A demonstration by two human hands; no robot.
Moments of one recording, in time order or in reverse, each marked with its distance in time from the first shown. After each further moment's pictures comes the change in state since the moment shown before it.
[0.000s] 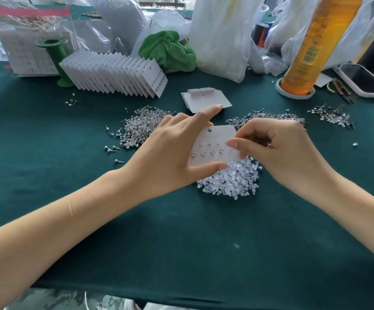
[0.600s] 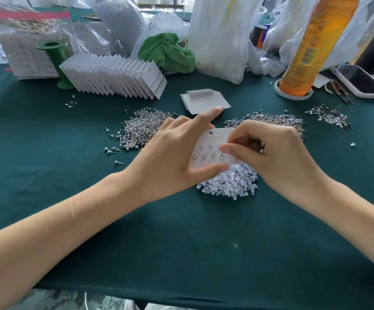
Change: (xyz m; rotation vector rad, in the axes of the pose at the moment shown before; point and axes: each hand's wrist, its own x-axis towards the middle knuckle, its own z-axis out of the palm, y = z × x) left_hand -0.001 0.004 0.000 -0.022 -0.015 -0.007; right_hand -0.005 -0.009 0.006 -0.083 0.029 -0.077
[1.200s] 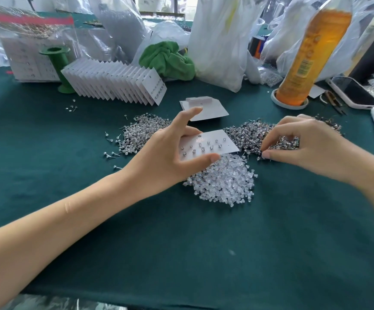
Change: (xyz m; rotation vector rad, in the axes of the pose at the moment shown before) left_hand 0.002 -0.016 -0.001 -0.297 -0.046 -0.263; right_hand 0.014 0.040 -0.063 -0.342 -0.277 0.122
